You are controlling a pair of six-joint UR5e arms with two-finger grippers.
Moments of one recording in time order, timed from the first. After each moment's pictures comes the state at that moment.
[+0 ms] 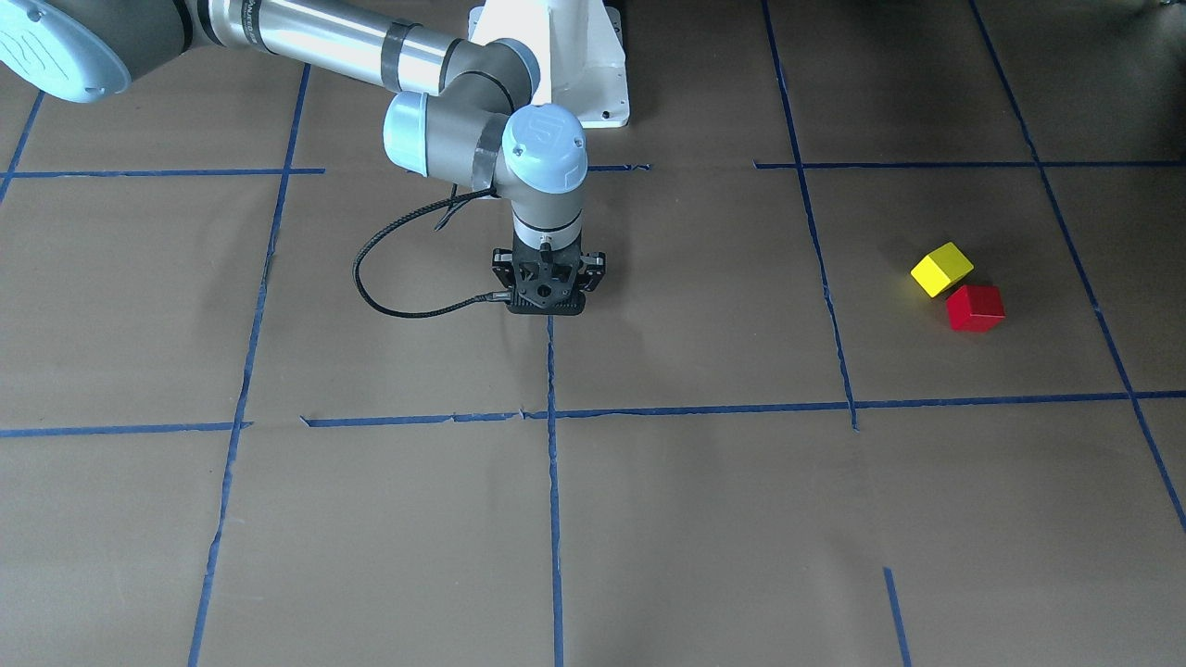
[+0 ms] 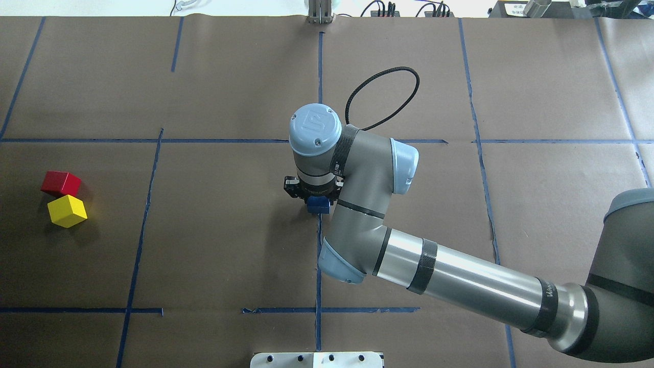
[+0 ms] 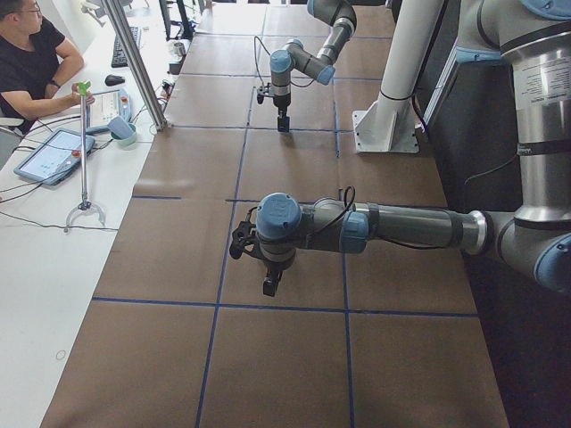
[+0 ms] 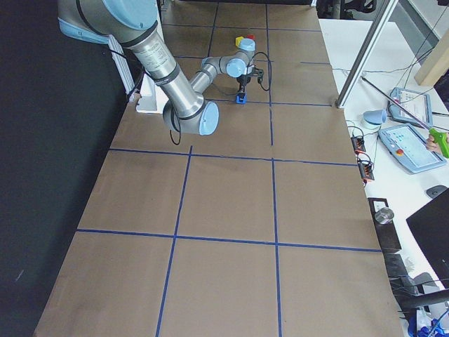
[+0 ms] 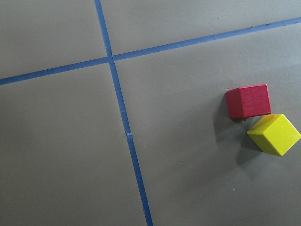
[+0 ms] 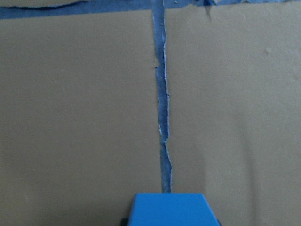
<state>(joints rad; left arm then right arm) -1.57 -1.36 -1.85 -1.58 -2.46 0.18 0.48 -0.68 1.34 -1.54 1.92 1.28</state>
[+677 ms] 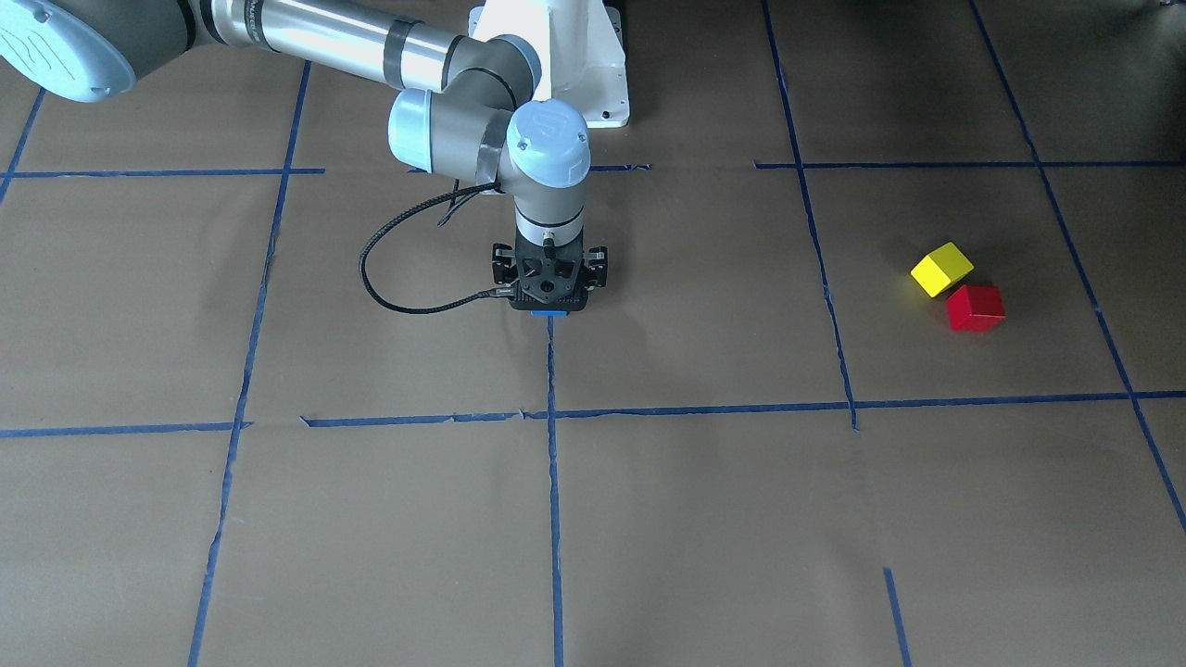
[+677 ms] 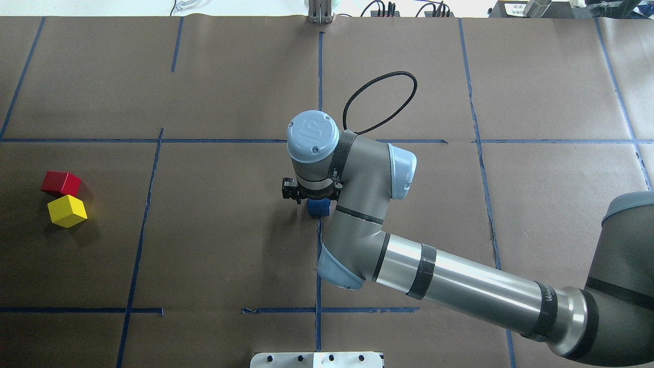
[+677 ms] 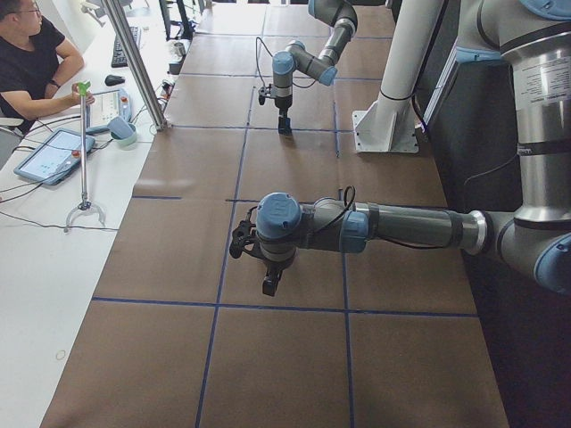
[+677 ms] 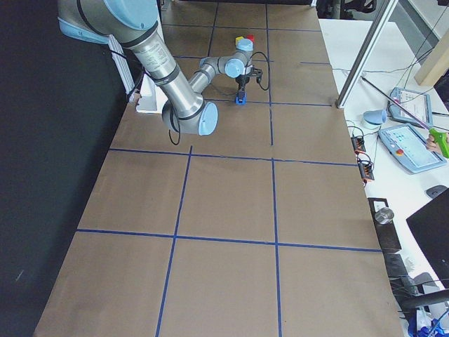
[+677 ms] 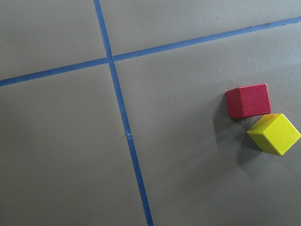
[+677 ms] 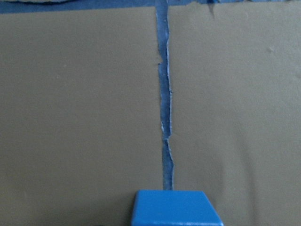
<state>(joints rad) -1.57 -1.36 -1.85 -1.58 -2.46 0.18 0.47 -0.68 1.35 -1.54 1.89 1.27</state>
